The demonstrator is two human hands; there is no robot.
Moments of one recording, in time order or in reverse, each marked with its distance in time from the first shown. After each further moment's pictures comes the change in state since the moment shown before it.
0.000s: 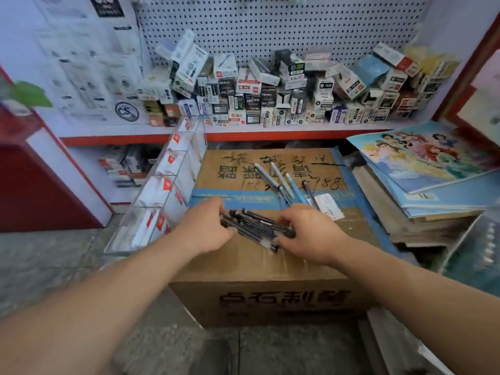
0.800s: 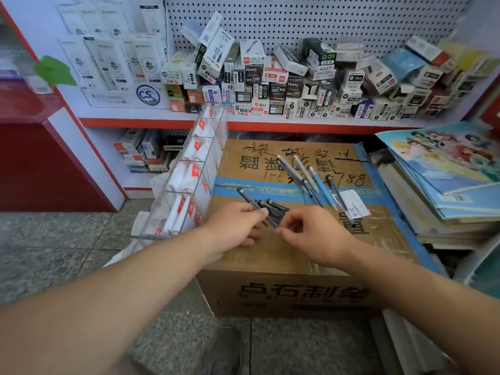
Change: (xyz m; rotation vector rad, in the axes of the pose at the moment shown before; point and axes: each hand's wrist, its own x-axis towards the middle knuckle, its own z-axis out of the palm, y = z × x) left_hand -0.022 -0.007 0.007 -0.815 -0.186 -0.145; right_hand 0.003 -0.050 0.017 0.347 -0.021 0.087
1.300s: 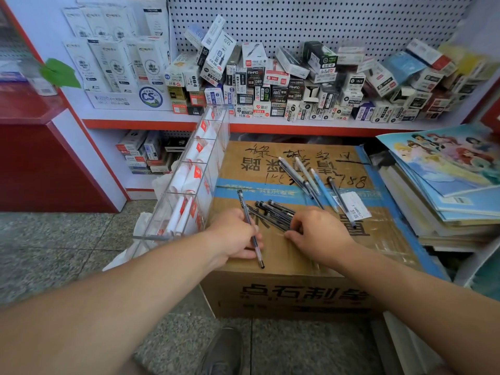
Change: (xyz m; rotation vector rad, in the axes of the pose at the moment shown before) left_hand 0.001 -0.005 0.006 -0.213 0.028 -0.166; right_hand 0.016 0.018 0.010 -0.382 0.053 0.061
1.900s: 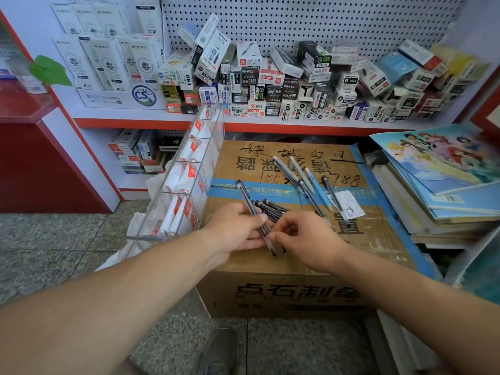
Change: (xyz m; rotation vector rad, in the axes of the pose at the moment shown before) left_hand -0.005 0.007 0.006 -0.210 -0.087 0.090; right_hand -0.021 -0.016 -0.008 0.483 -0.066 -0.011
